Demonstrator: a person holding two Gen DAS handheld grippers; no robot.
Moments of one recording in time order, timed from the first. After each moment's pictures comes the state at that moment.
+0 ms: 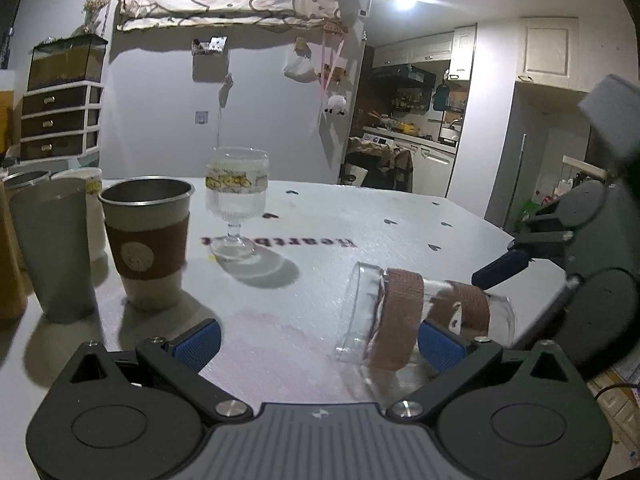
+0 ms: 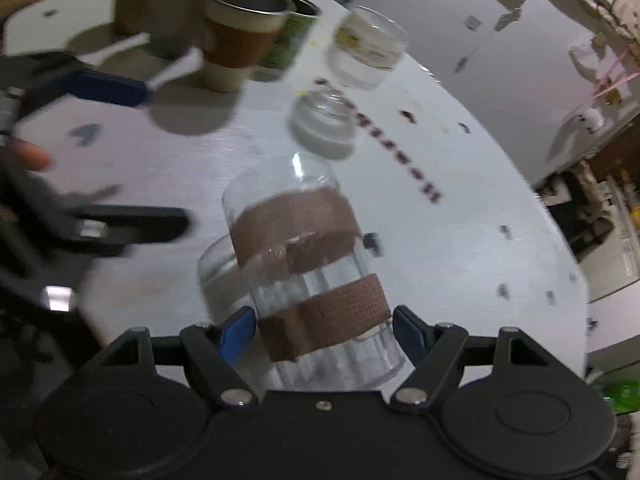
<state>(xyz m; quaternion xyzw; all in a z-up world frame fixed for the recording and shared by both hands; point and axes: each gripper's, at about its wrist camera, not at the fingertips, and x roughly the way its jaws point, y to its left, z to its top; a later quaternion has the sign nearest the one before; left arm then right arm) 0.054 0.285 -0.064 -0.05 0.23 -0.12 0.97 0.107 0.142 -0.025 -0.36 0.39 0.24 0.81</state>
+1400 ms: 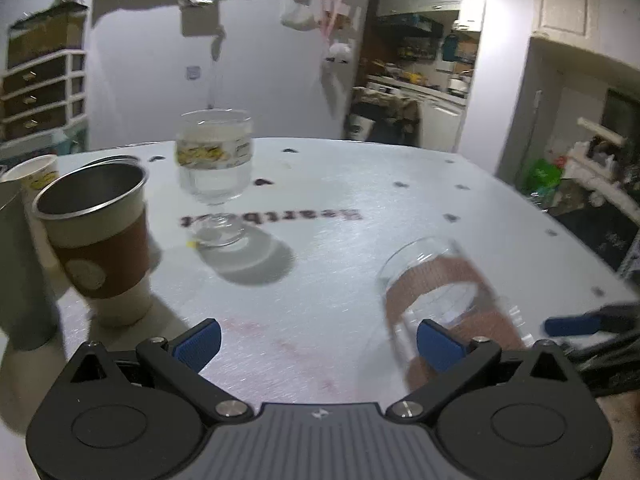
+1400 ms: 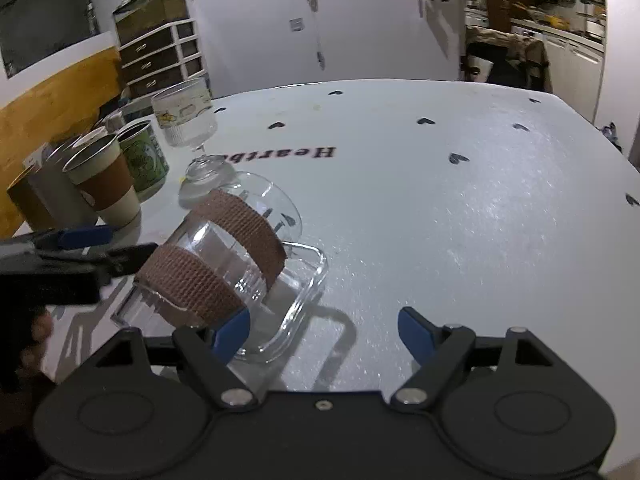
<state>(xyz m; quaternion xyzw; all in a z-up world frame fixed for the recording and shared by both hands) 0.119 0.268 -0.053 -0.04 0.31 -0.13 0.94 0.113 0.015 -0.053 0.02 0.38 0.15 0.91</state>
